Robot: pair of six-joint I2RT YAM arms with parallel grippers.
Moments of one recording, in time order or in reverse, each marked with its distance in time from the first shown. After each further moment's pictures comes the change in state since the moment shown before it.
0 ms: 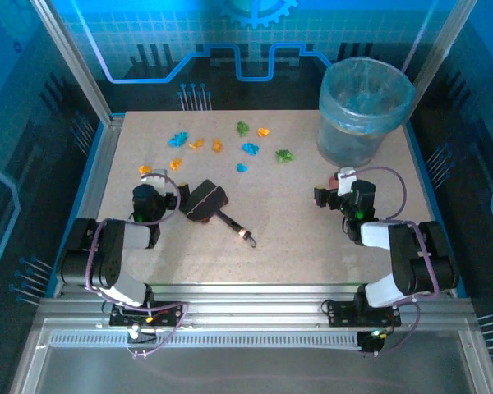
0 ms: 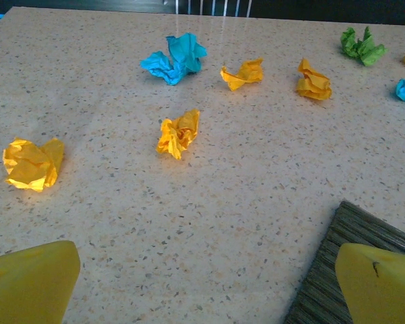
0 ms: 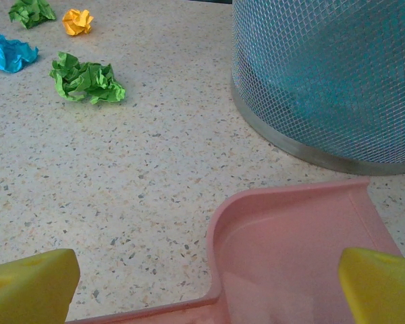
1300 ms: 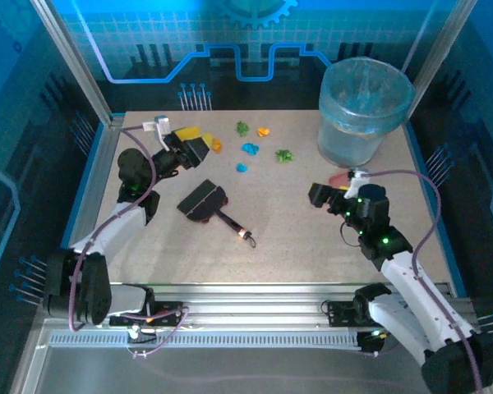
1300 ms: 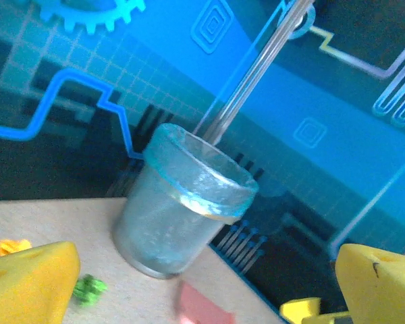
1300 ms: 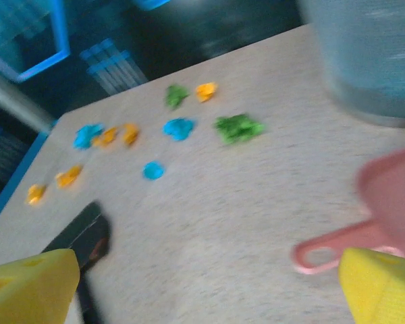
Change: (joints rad) left arm -0.104 -0.208 0.390 0.061 0.646 -0.737; right arm 0.260 -0.688 0.174 -0.799 0.009 0.534
